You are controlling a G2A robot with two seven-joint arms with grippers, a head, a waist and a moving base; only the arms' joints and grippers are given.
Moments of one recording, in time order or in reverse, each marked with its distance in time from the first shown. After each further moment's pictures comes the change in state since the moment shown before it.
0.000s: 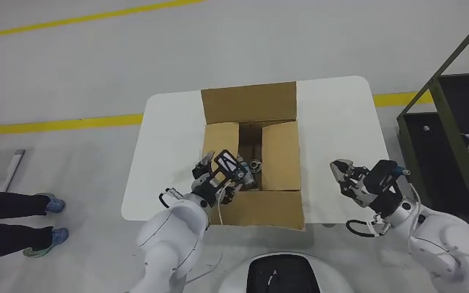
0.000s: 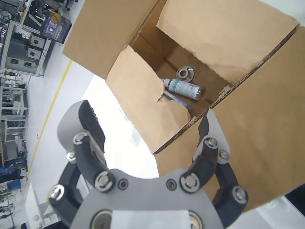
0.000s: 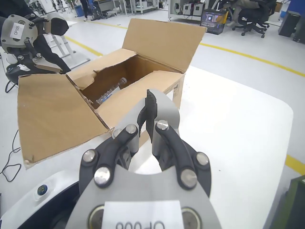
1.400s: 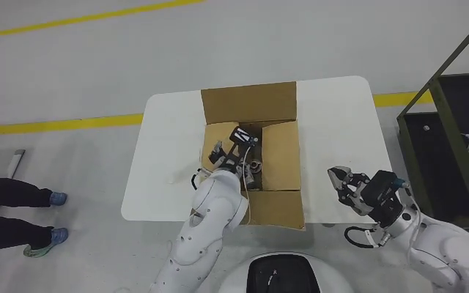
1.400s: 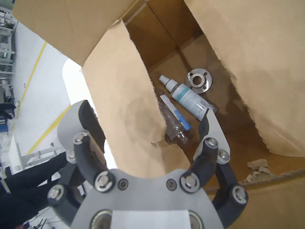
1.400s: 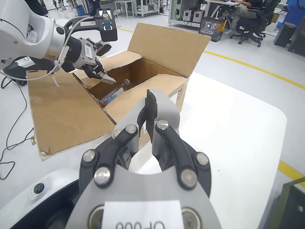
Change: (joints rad) left arm -0.283 -0.074 0.246 0.438 0.136 0.450 -0.161; right arm -0.045 -0.012 -0.009 -0.072 -0.089 0.001 -0.027
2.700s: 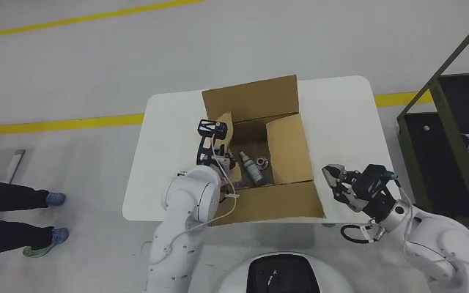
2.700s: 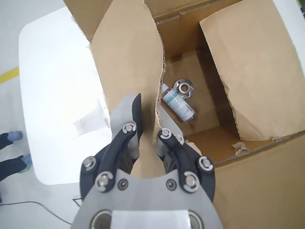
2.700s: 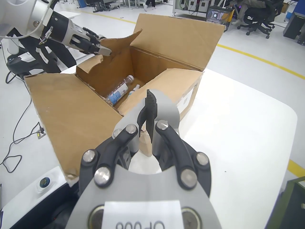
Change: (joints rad) left arm 0.053 -0.040 -0.229 -0.121 -0.382 0.164 -0.022; right arm 0.050 -0.007 -0.019 0.009 0.043 -0.008 0.108
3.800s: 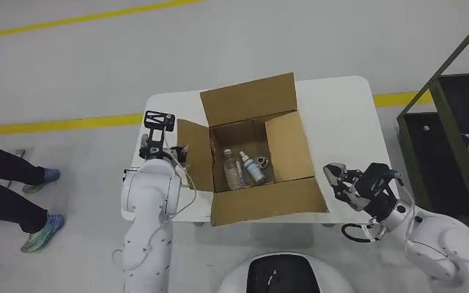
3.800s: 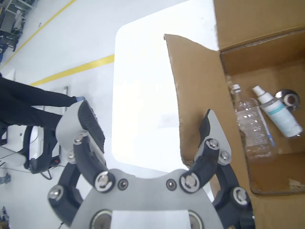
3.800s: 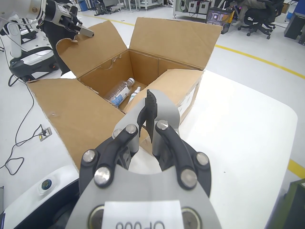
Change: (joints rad) left arm 0.001 0.046 -0.199 -0.017 0.363 -0.153 -0.017; right arm 0.002 -0.004 0.008 0.003 0.020 -0.008 -0.002
